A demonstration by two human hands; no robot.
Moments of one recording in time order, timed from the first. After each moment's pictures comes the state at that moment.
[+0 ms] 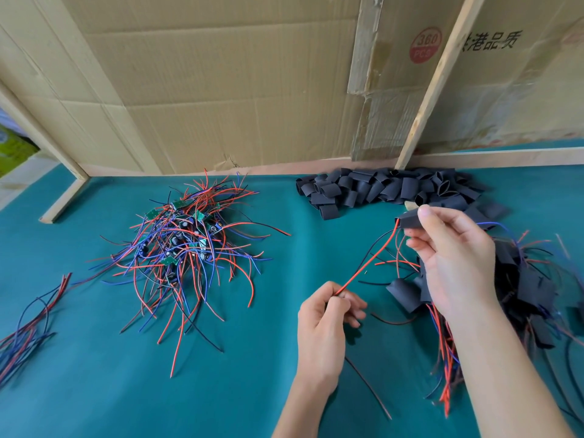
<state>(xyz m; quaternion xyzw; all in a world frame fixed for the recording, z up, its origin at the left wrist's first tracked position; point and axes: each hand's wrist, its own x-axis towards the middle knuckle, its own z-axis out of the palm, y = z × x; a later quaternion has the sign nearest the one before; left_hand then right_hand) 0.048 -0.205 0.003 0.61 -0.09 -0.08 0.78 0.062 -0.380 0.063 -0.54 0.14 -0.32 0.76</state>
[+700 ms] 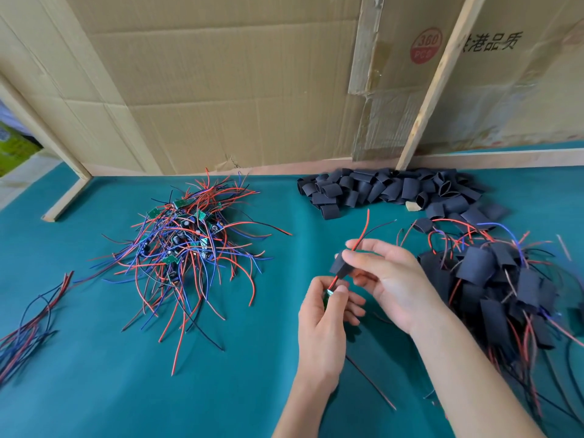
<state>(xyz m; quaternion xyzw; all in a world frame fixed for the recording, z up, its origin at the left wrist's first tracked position) 0.046 -0.206 0.005 0.62 -0.07 -0.07 0.78 0.068 -0.334 0.047 -0.55 0.14 -0.03 0.82</state>
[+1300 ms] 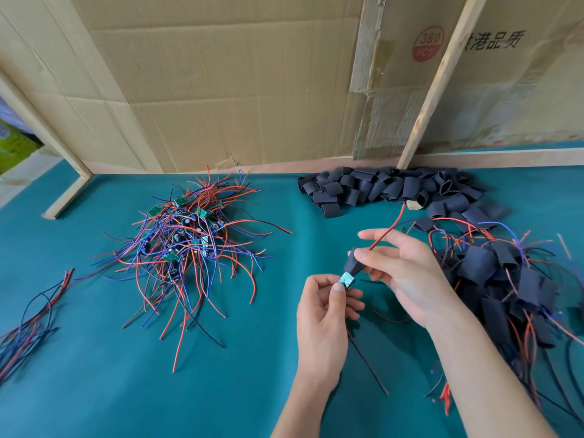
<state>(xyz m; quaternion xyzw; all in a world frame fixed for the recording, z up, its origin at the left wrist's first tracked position) 0.046 -0.206 0.003 0.62 -0.03 -0.04 0.78 0.064 -0.354 0.049 -0.64 0.10 -0.06 0.76</state>
